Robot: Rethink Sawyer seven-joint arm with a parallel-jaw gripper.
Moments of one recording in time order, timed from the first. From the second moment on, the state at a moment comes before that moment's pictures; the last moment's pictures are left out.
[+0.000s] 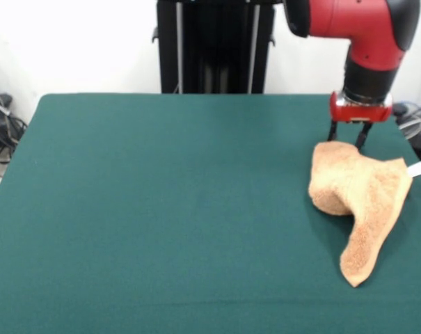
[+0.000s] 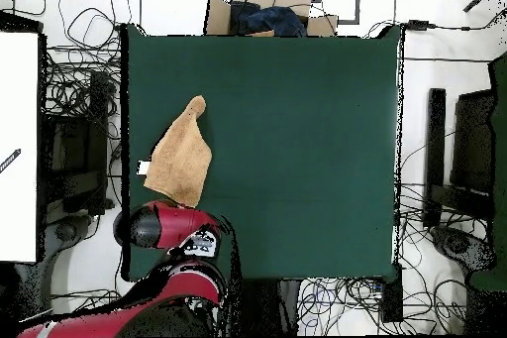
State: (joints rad) arm 0.19 -0.43 0.00 1.95 0.25 0.11 1.68
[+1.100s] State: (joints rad) arm 0.19 -0.55 -0.01 1.89 0.25 0.29 1.68
